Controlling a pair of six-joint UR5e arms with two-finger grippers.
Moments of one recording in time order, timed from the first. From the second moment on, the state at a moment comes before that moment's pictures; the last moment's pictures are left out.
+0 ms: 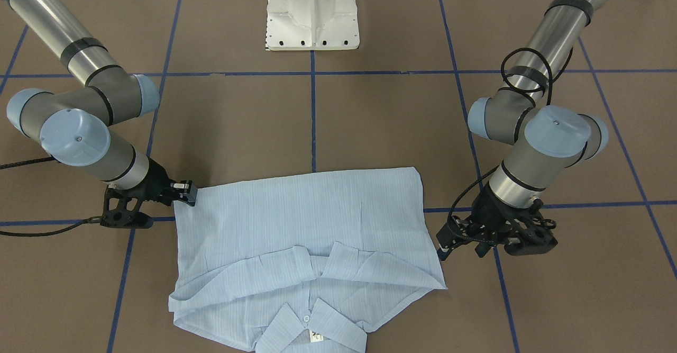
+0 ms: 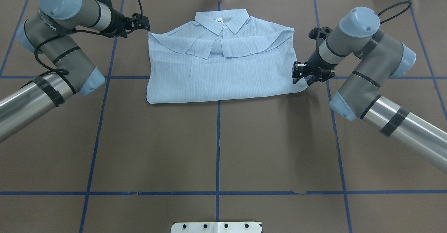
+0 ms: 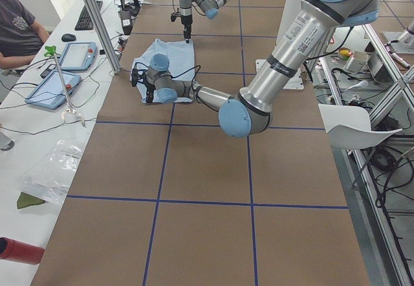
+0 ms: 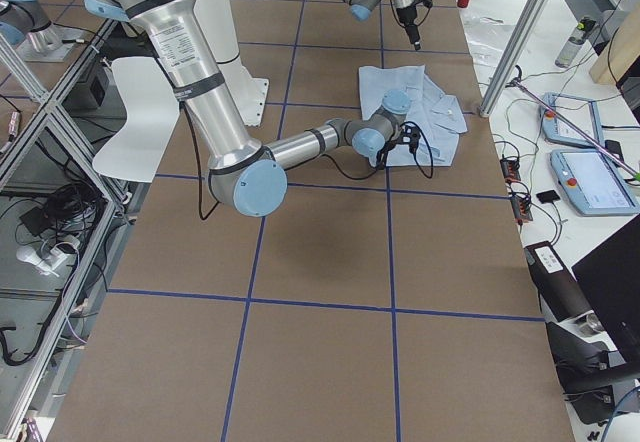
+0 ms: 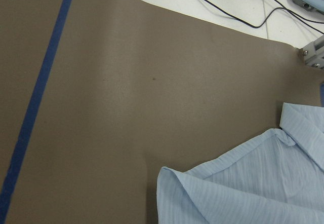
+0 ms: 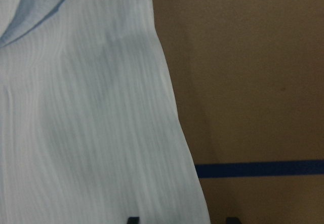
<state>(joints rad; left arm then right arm) -0.92 -2.22 -1.15 -2.43 -1.96 -1.24 0.85 -1.08 1.37 -1.13 2.23 1.07</state>
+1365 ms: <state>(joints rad) -0.92 -2.19 -1.20 -2.43 -1.96 -1.24 0.84 -1.56 1.90 -1.13 2.33 1.07</state>
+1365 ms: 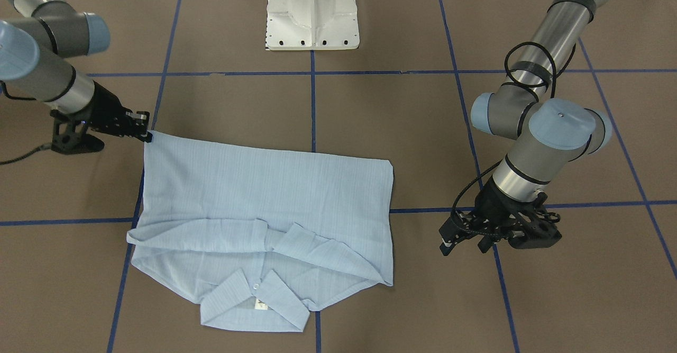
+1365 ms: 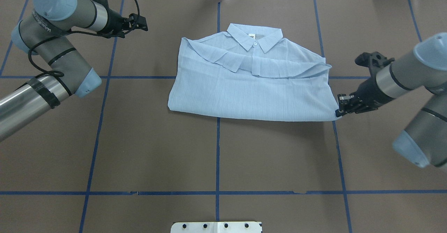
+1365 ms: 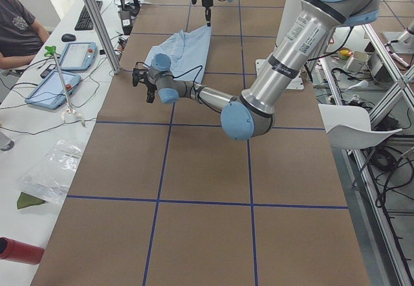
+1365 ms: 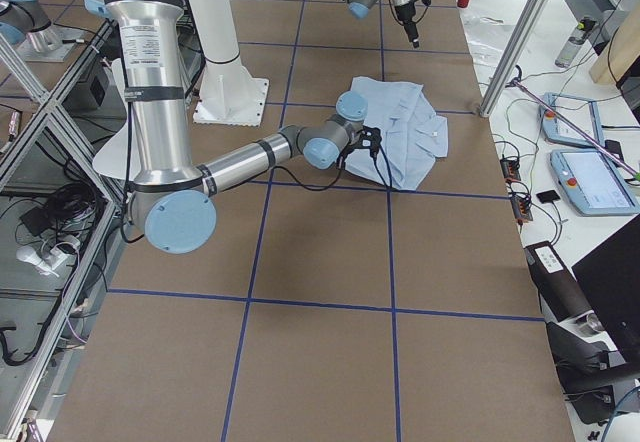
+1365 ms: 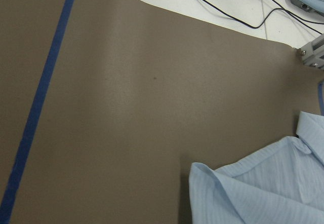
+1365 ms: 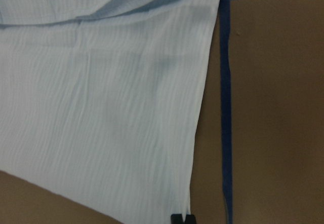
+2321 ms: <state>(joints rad) -0.92 -2.13 -1.28 -2.42 -1.96 -1.23 0.26 -1.81 2.31 -1.12 2.47 1.15</state>
